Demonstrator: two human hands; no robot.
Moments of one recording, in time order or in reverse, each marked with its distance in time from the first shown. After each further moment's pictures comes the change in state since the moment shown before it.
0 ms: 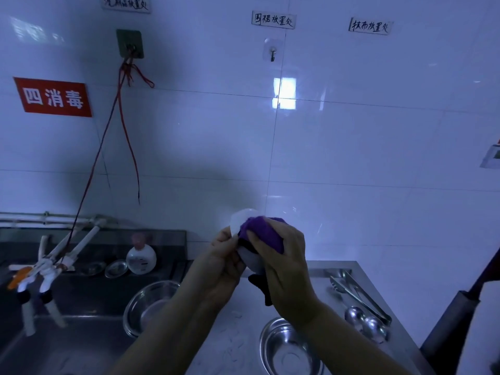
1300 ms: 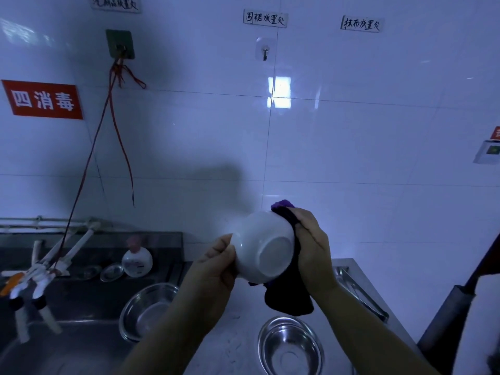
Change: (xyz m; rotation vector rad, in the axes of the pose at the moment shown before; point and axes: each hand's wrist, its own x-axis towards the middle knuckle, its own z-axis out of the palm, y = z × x) left_hand -0.003 -0.015 -0.014 0.173 -0.078 0.179; right_hand 0.029 0.011 -0.036 0.756 0.158 0.683
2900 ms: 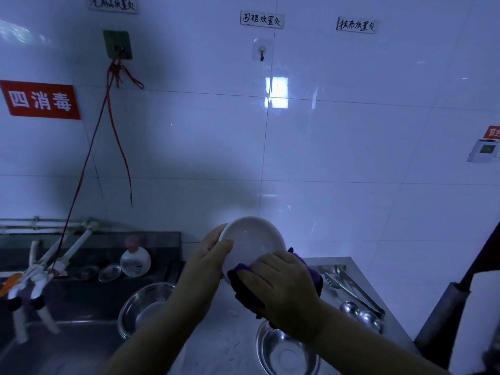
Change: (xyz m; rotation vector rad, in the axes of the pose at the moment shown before) left_hand -0.010 0.020 0.012 0.468 0.066 0.081; right_hand -0.042 0.003 0.007 -1.011 -0.358 -1.072
